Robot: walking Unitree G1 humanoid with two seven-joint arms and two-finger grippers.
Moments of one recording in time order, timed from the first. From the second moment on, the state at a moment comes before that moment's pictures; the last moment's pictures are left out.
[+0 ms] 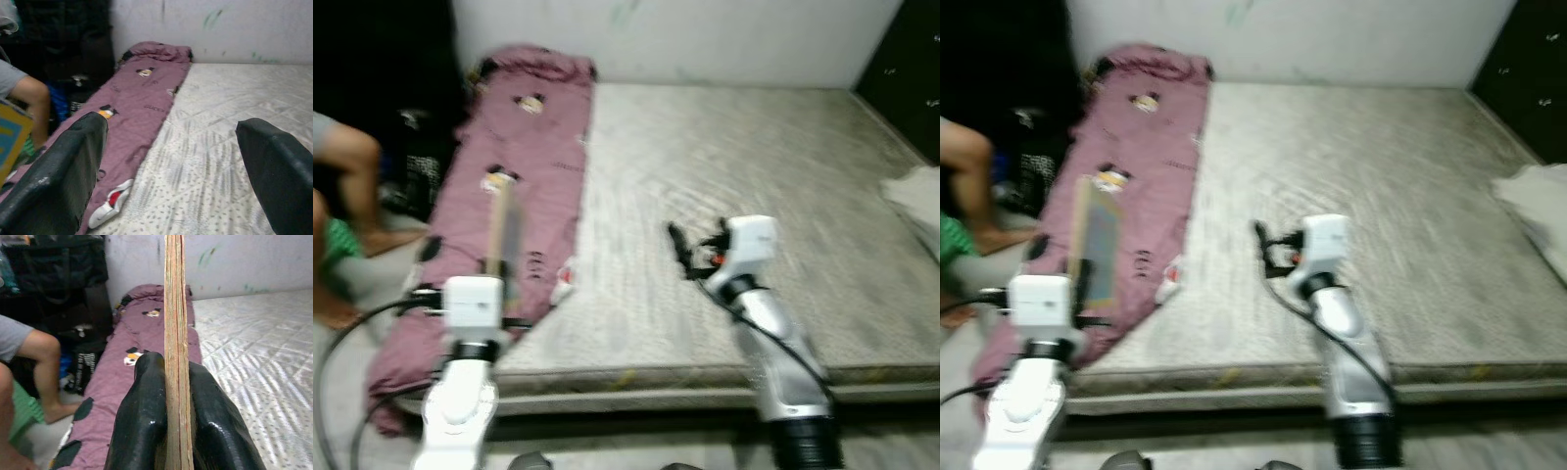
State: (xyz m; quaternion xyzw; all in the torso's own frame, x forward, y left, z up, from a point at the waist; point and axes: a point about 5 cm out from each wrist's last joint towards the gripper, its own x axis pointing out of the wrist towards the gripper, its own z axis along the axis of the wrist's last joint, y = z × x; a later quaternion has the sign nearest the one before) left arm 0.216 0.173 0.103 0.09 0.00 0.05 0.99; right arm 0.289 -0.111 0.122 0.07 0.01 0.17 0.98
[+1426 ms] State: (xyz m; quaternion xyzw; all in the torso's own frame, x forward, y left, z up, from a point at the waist) left arm 0.220 0.161 0.103 0.07 -0.01 0.03 1.00; right arm 0.291 -0.123 0.119 0.06 0.02 0.15 0.99
